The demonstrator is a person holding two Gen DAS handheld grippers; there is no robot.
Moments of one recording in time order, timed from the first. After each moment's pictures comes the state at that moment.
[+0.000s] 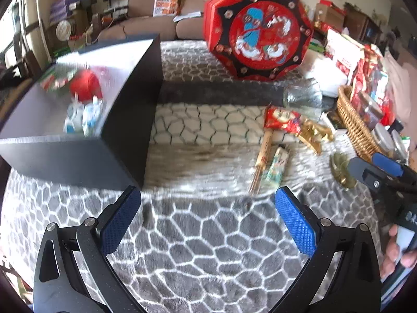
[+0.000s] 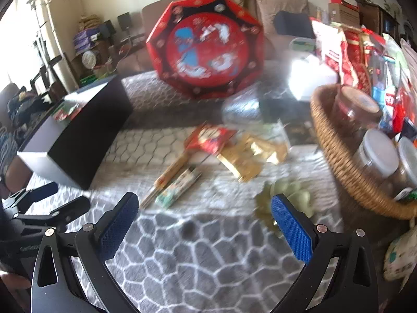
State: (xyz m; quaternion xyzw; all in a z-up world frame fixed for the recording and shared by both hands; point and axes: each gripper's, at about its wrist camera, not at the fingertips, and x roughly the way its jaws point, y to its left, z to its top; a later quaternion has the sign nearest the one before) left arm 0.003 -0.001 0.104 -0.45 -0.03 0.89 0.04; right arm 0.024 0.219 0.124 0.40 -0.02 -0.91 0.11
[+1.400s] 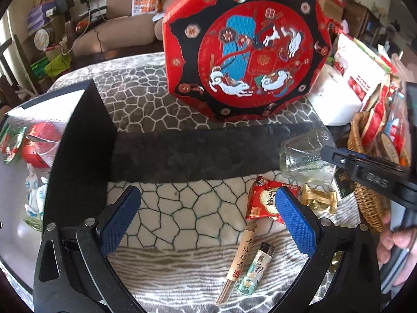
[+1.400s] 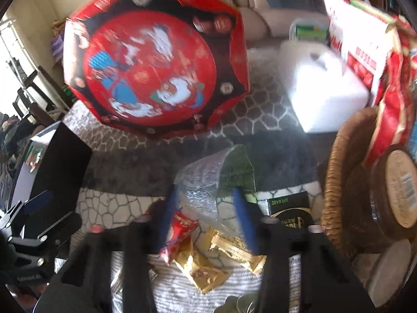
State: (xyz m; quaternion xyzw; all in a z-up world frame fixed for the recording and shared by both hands) left arm -0.157 0.055 0.099 -0.48 -0.01 0.87 0.06; right arm -0.167 0.259 0.106 0.49 -0.06 -0.86 0.12
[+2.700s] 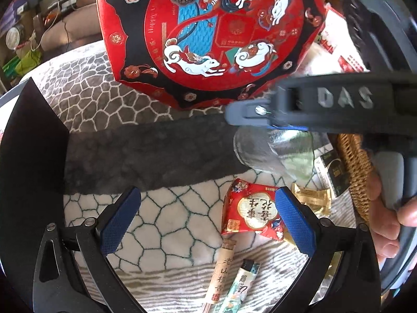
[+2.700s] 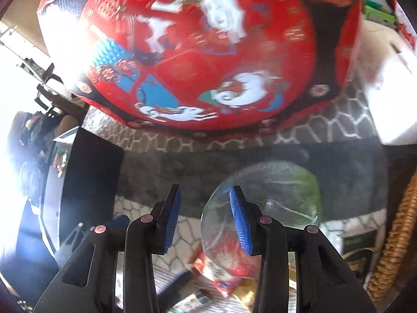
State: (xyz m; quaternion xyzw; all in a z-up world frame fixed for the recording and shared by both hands) left arm -0.193 0.082 0.065 -0.52 -0.01 0.84 0.12; right arm -0.238 0.194 0.100 0.56 -0.12 -0.79 0.23
